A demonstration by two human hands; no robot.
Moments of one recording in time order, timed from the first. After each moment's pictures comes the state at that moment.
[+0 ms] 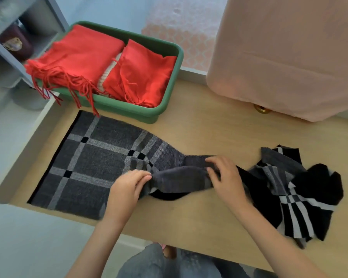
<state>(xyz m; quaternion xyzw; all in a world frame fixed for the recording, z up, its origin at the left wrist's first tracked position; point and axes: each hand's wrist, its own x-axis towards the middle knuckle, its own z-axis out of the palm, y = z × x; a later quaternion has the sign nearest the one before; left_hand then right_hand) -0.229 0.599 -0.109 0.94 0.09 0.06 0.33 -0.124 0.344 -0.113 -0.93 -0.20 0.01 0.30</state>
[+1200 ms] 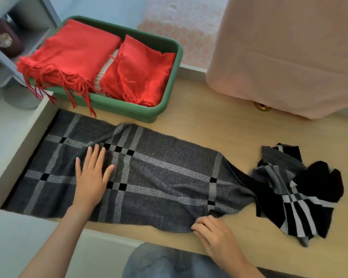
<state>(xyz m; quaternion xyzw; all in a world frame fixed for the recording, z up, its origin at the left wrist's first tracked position) -0.222 0.700 -0.174 0.97 0.18 -0.01 0.16 -0.248 0.320 -0.157 -0.91 -0.36 0.06 0.22</state>
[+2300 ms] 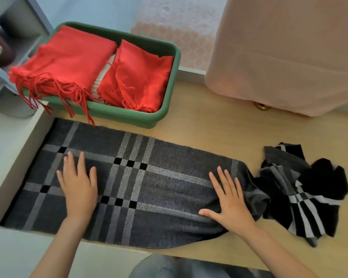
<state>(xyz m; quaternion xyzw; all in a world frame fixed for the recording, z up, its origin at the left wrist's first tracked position) -0.218 0.714 -0.169 0.93 0.29 0.08 0.20 -0.167 0.329 -0.145 -0.95 -0.22 0.19 0.07</state>
